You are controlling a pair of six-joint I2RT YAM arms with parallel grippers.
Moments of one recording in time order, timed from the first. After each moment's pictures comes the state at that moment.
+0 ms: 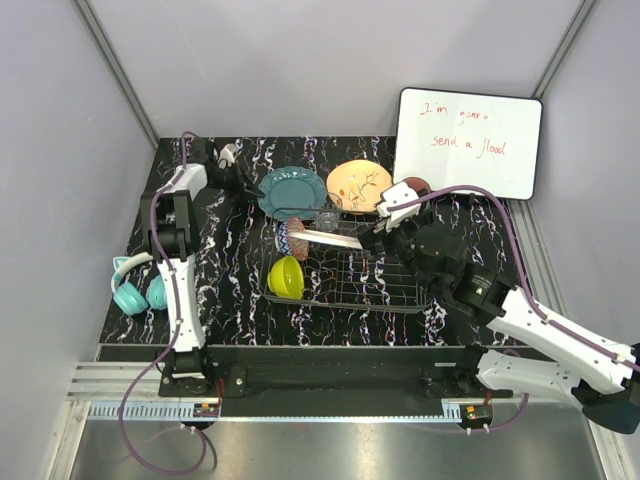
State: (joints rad) left arm 0.07 2.43 1.95 -0.58 0.76 -0.36; right arm 0.98 0.94 0.99 -0.15 0.53 -0.16
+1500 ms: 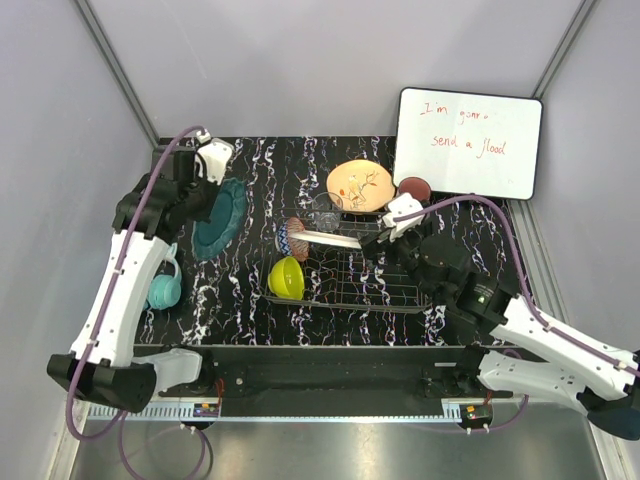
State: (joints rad) left arm -0.20 1.20 1.44 -0.94 -0.07 0.30; right arm 0.98 0.89 0.88 -0.12 0.48 -0.12
